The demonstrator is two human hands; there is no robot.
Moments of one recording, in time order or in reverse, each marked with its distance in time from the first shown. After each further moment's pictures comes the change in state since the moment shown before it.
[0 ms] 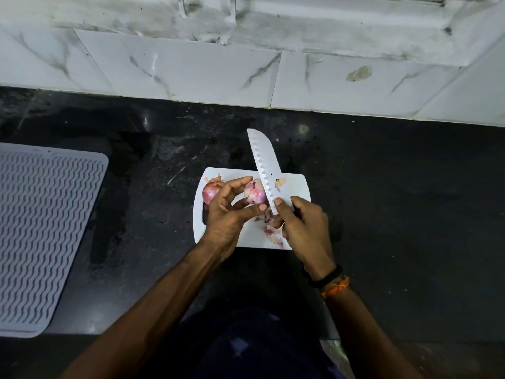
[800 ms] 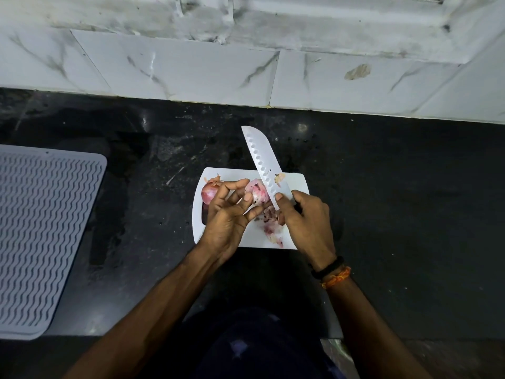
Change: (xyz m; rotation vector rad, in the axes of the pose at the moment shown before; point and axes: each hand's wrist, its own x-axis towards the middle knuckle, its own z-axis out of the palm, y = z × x) left_hand 0.000 0.000 0.001 -0.291 -0.034 -0.057; right_hand 0.011 -0.003 -0.005 -0.201 0.027 -0.126
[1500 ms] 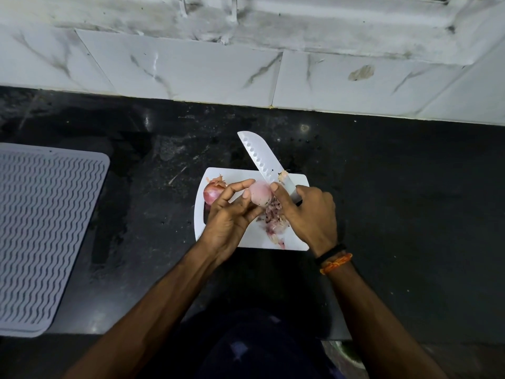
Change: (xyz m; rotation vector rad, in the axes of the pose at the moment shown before) left_hand -0.001 0.006 -0.003 0.026 0.010 -0.109; right_hand 0.020 0.003 -0.001 -0.216 0.067 -0.108
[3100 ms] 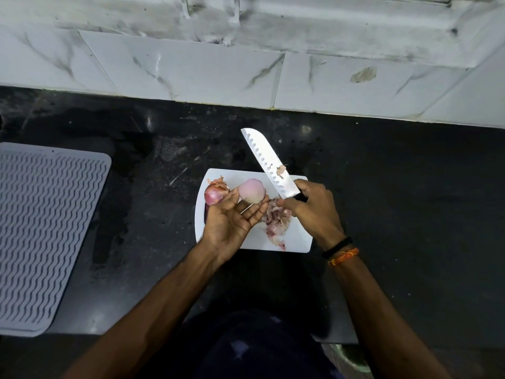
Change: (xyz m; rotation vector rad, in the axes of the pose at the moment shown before) left_hand 0.008 -0.001 -0.001 -0.298 0.150 -0.180; right_hand 0.017 0.015 -0.002 0.218 -0.218 0.052
